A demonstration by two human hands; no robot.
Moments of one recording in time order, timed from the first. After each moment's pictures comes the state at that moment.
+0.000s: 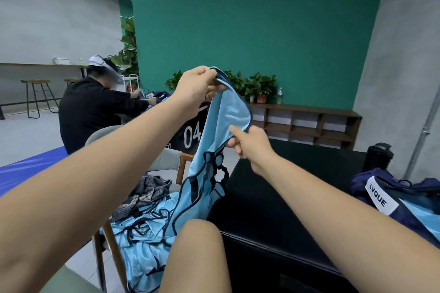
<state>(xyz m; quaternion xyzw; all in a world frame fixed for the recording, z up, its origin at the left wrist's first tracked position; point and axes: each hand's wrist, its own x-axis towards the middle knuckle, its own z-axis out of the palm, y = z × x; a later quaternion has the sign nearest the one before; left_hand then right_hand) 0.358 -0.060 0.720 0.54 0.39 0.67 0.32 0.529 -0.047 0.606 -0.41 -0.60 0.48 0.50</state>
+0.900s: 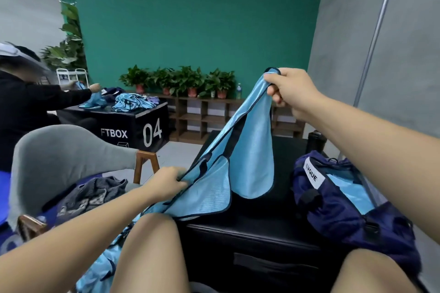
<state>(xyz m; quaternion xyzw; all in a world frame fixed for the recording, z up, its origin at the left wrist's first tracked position) 0.386 -0.064 0.490 0.76 0.62 0.20 0.08 0.717 -0.076 0.726 -0.45 -0.63 0.28 0.57</state>
